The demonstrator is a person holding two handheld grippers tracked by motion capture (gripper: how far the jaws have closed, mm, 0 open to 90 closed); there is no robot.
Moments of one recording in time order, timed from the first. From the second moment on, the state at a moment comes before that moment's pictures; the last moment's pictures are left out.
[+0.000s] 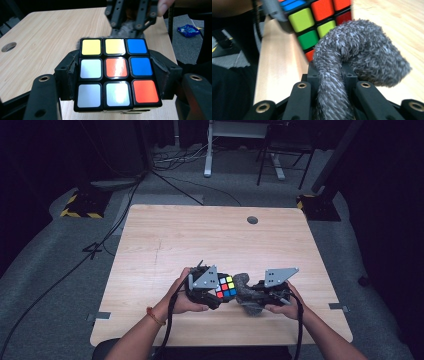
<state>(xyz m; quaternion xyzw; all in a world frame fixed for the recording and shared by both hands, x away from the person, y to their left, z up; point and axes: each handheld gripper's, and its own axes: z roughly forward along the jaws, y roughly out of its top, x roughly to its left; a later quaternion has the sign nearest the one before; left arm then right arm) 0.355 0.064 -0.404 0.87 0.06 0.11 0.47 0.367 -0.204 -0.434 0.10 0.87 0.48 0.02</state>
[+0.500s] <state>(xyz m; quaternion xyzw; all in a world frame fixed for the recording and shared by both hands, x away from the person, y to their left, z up) 0.353 0.056 -0.415 0.88 0.06 0.09 0.46 0.359 -0.207 -0.419 0.09 0.84 0.53 0.04</state>
